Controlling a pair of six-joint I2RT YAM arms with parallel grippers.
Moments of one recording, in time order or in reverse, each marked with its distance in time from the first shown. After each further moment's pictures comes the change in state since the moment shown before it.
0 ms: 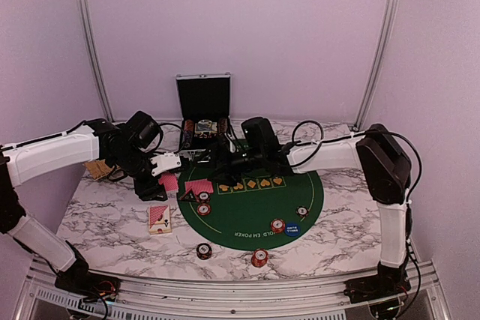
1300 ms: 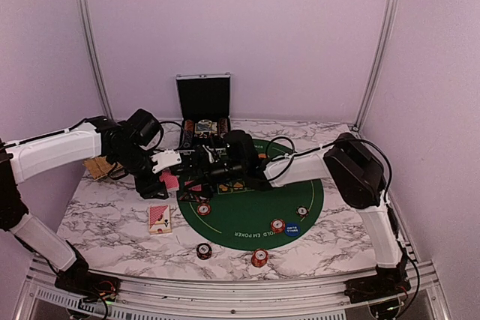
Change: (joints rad) left arm 0.008 0.027 0.029 -0.013 0.023 -0.024; right arm 0.080 0.201 0.115 0.280 -0.130 0.237
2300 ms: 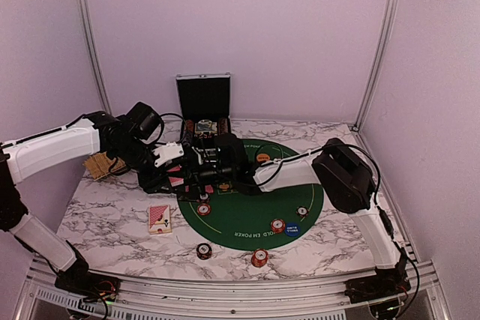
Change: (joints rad) left arm -0.002 -0.005 0.047 0.008 0.040 -0.017; right arm 0.038 0.091 0.105 0.100 -0.003 0.116
